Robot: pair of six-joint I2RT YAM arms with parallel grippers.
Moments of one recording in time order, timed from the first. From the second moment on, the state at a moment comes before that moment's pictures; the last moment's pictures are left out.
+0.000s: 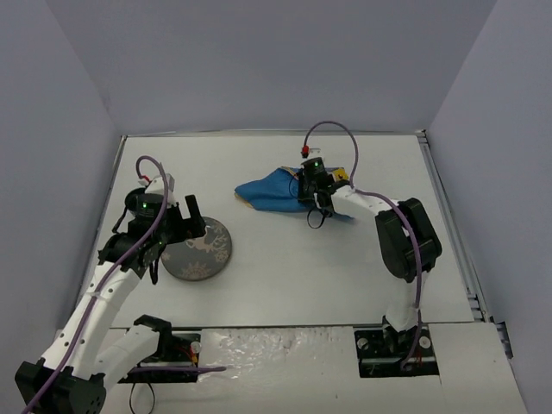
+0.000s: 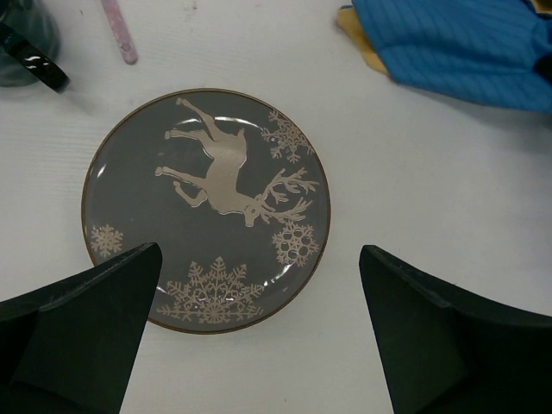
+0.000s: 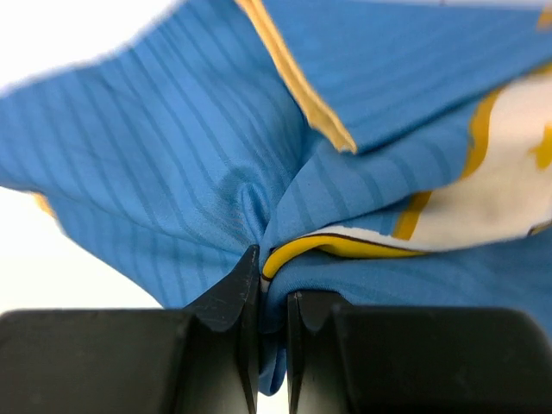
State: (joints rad) left arm -0.27 0.88 0.88 -0.66 -0.08 -0.40; right arm 0.45 1.92 1.28 -0.09 0.13 0.35
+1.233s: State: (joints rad) left arm -0.77 1.91 1.50 -0.38 -0.14 -0.16; right arm 0.41 1.05 0.79 -0.44 0.27 0.50
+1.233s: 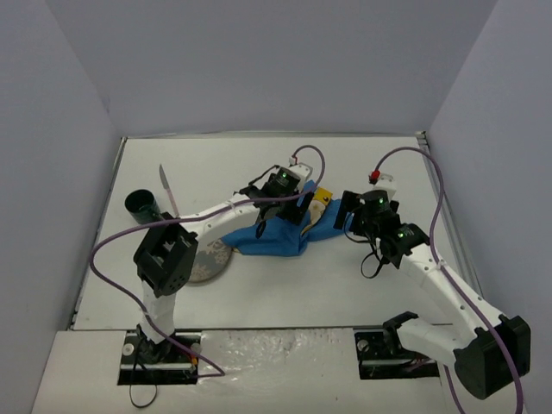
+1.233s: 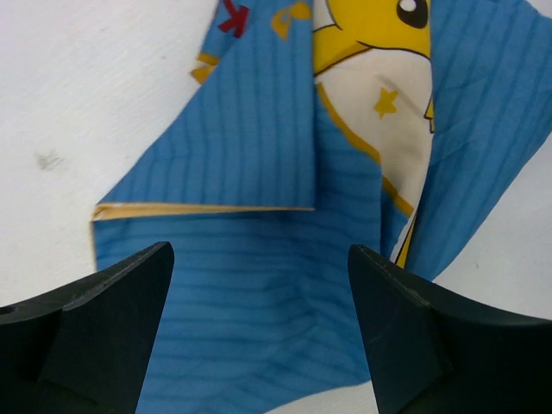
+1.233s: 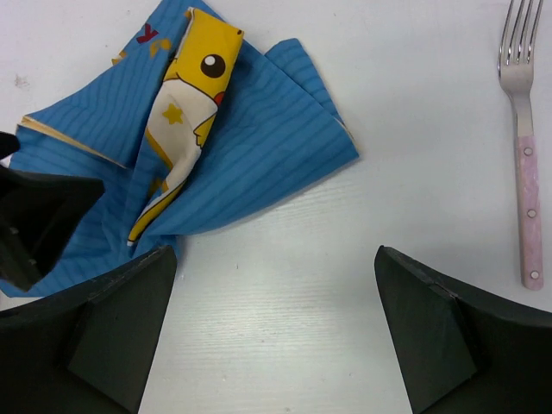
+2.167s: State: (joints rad) left arm -0.81 2.17 1.68 -0.39 -0.23 -0.08; right arm 0.38 0.99 0.73 -0.47 0.27 0.55
